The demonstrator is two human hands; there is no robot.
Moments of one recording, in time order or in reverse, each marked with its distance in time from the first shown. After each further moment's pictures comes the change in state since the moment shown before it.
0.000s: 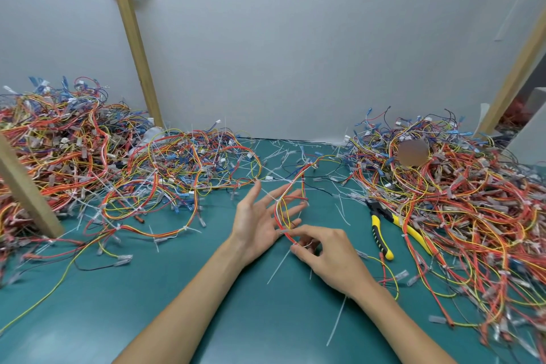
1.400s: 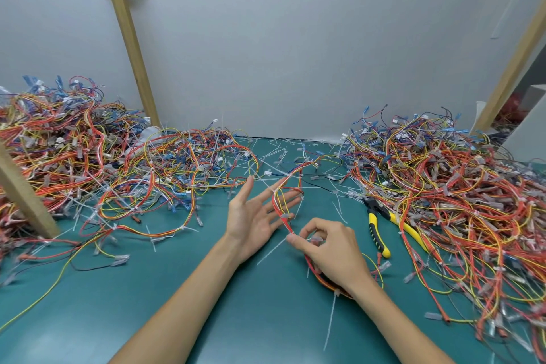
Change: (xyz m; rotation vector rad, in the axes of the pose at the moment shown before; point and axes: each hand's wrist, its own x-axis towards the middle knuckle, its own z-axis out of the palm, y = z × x) left_hand -0.004 0.005 0.000 0.068 -0.004 0.036; right_hand 0.002 0.002 0.003 0.194 0.153 0.170
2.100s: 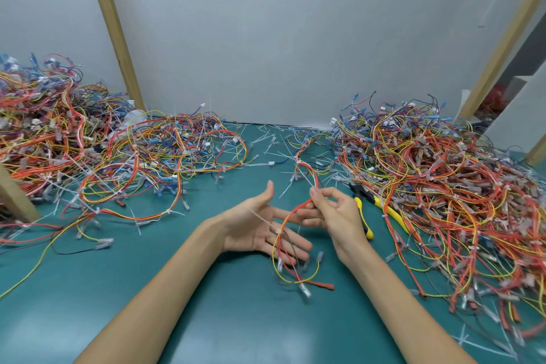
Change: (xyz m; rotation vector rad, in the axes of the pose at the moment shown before) left_hand -0.012 -0.005 0.008 0.322 -0.451 -0.581; right_hand 0.014 0.001 -0.017 0.730 0.133 0.208
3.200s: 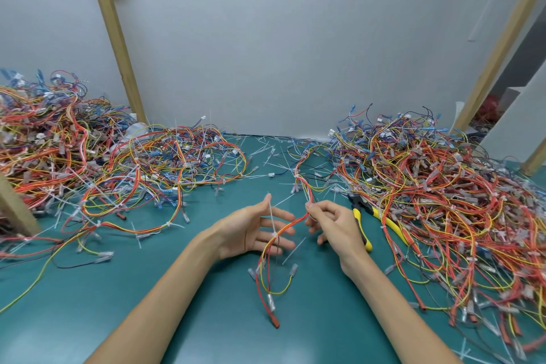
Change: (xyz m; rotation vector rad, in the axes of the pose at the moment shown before) left_hand -0.003 0.001 -0.009 0.070 0.289 0.162; right_hand 0.005 0.002 -0.010 -0.245 -0.014 -0.033
